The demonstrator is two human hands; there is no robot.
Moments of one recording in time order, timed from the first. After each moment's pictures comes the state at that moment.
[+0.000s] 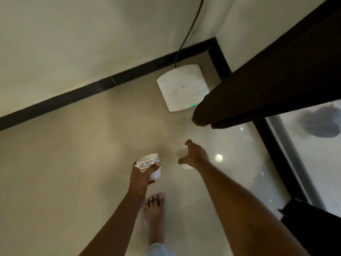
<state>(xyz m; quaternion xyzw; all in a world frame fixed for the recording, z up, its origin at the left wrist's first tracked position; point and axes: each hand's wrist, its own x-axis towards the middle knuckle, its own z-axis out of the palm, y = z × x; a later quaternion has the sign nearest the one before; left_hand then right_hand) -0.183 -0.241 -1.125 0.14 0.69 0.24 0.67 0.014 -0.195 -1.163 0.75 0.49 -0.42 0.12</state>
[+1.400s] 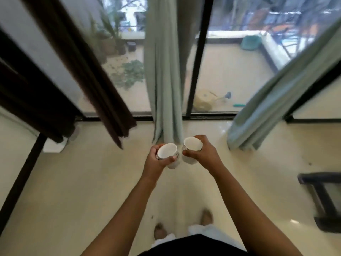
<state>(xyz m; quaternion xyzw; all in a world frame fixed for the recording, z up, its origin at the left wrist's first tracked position) -0.122 -1.040 -0.525 0.65 0.27 0.00 0.71 -0.043 -1.205 -0.497 0.84 0.00 -0.21 -0.49</state>
